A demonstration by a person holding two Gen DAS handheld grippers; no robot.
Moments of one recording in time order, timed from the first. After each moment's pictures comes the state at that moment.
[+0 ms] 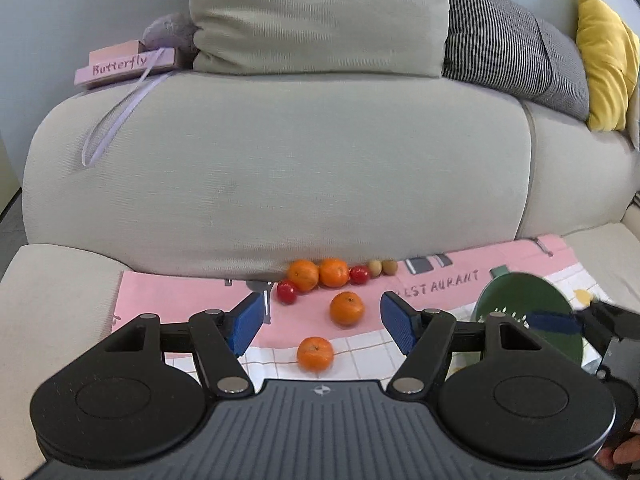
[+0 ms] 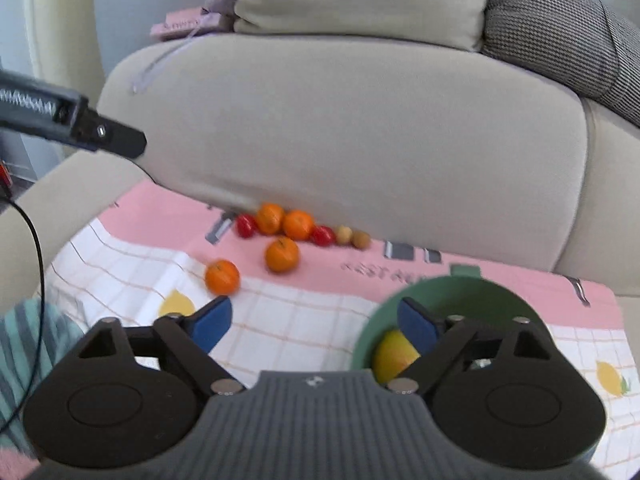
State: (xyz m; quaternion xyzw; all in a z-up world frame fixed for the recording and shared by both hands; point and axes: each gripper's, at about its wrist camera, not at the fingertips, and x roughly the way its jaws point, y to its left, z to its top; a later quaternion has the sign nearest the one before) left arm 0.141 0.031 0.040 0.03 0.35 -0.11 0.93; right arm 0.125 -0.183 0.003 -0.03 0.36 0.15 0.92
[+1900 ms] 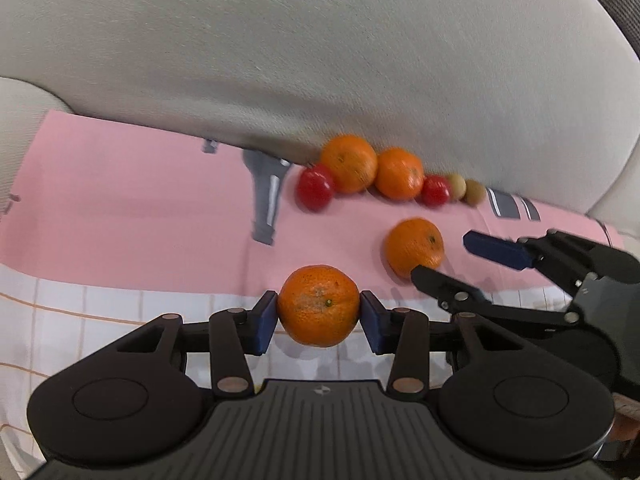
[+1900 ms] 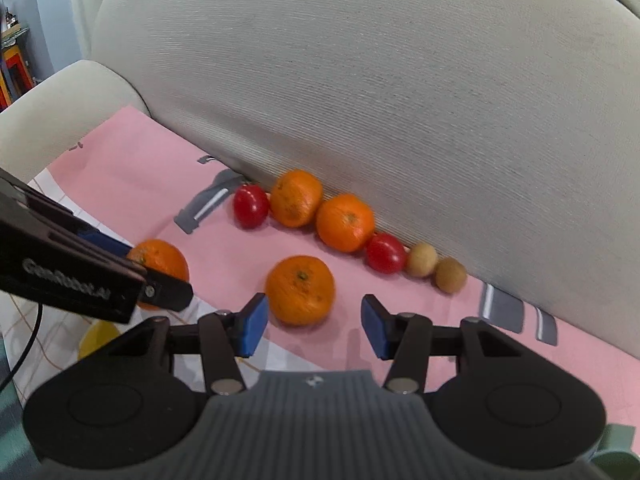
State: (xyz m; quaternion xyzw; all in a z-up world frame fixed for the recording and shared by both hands) left arm 0.270 0.057 -0.106 -0.08 0.53 -0.07 0.84; right arm 0.278 -0.101 -0.109 -0.11 0.43 0.23 0.87
